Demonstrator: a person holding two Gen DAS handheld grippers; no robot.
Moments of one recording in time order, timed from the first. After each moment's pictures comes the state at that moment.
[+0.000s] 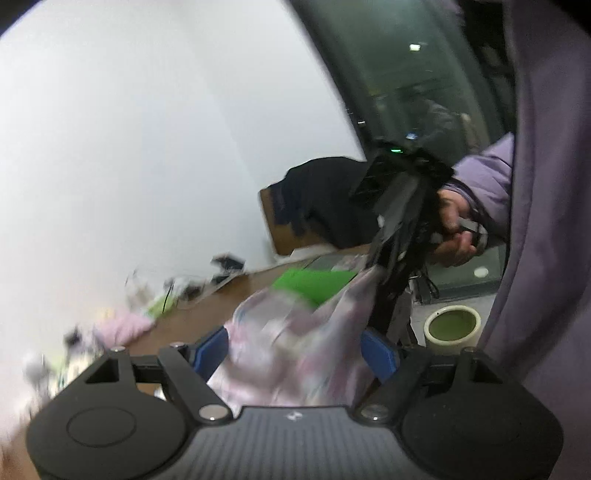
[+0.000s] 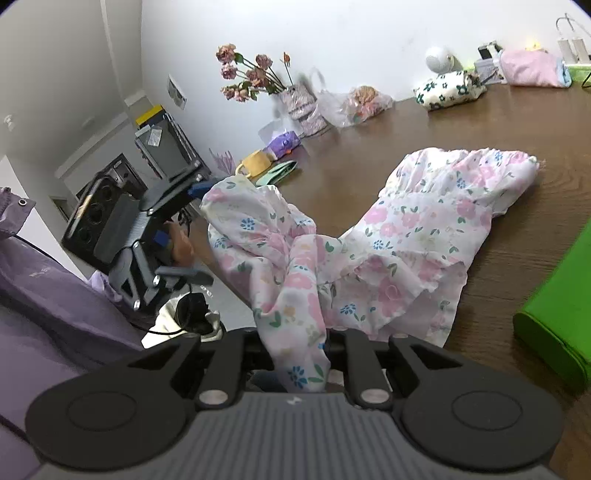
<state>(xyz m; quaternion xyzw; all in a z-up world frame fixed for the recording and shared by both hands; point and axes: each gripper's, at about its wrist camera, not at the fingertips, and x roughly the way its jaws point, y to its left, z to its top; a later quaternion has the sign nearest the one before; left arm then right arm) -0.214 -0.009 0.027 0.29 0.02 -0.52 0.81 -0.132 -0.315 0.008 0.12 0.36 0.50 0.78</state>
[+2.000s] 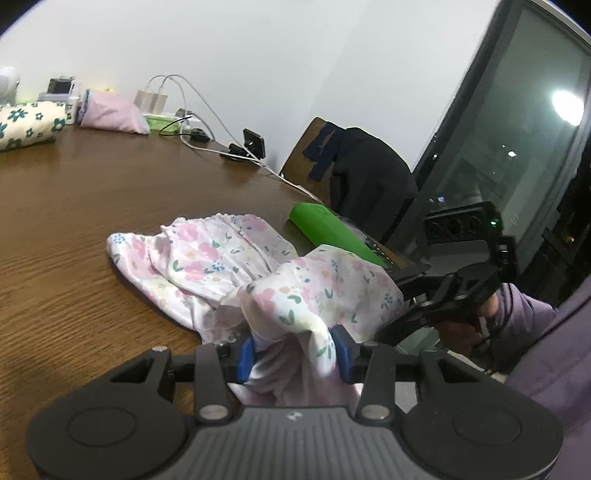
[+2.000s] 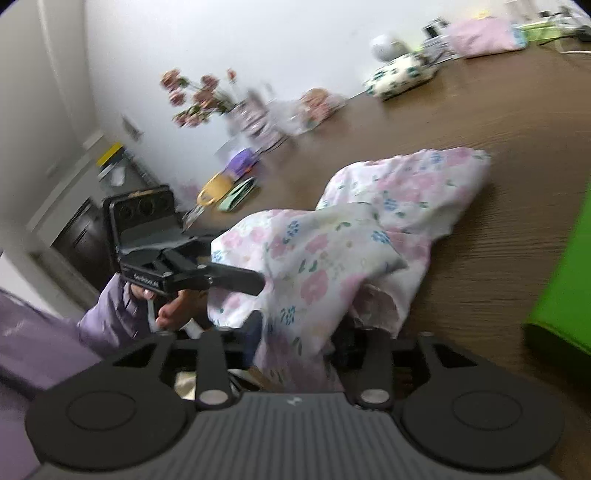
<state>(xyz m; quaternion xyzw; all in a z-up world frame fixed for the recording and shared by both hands) -0.069 0.015 -0.001 -0.03 0.36 -0.52 0.77 -0.127 -0.313 -0.013 0.20 0.37 0.43 0.80</state>
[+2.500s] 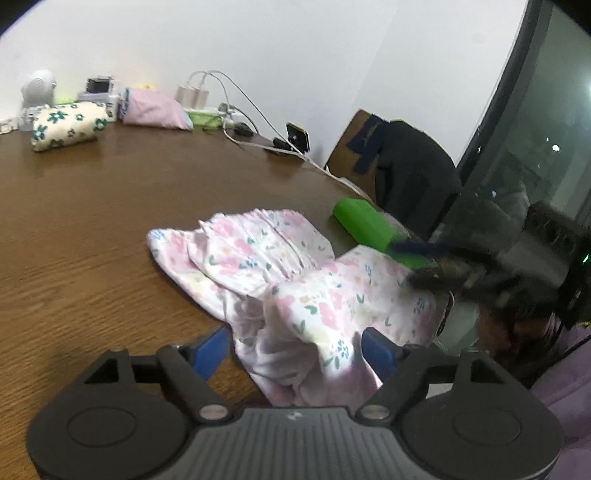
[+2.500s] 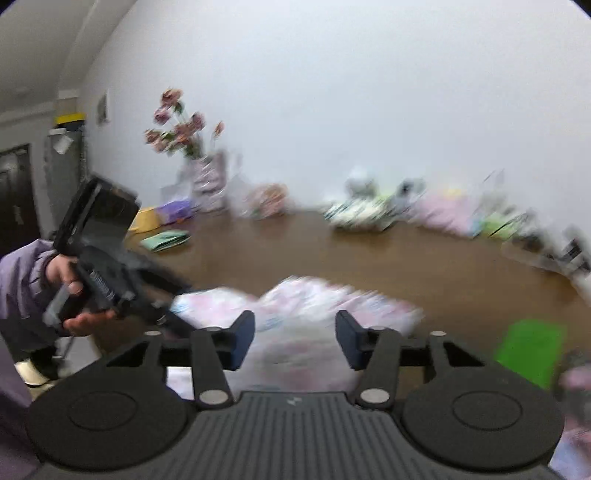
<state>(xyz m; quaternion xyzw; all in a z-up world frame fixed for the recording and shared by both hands) -0.078 0.027 0.015 0.00 0.36 -0.45 0.82 -0.184 -0.263 0.022 0.01 0.21 0.32 0.92</state>
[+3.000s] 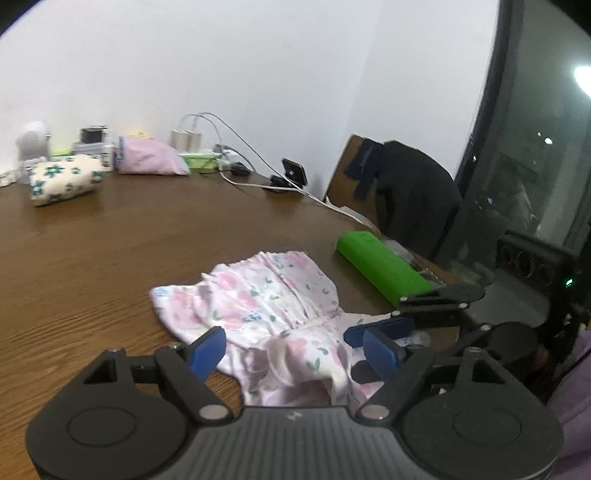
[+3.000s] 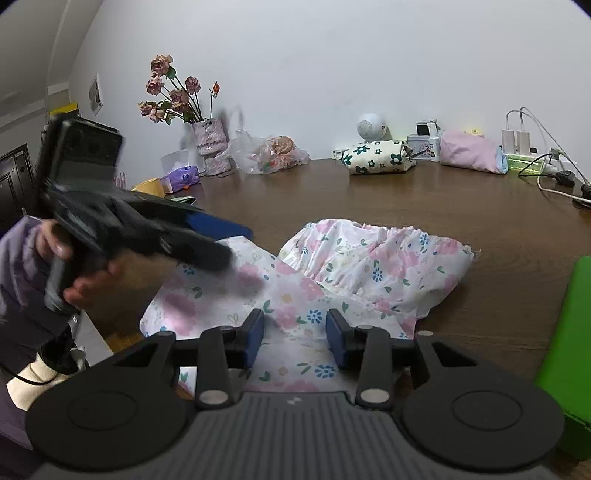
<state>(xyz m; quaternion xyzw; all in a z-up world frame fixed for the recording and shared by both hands) -0.068 0.009 0.021 0.01 0.30 -0.47 0.83 -0.166 -0.238 -0.004 0.03 0.26 0.32 0.91</state>
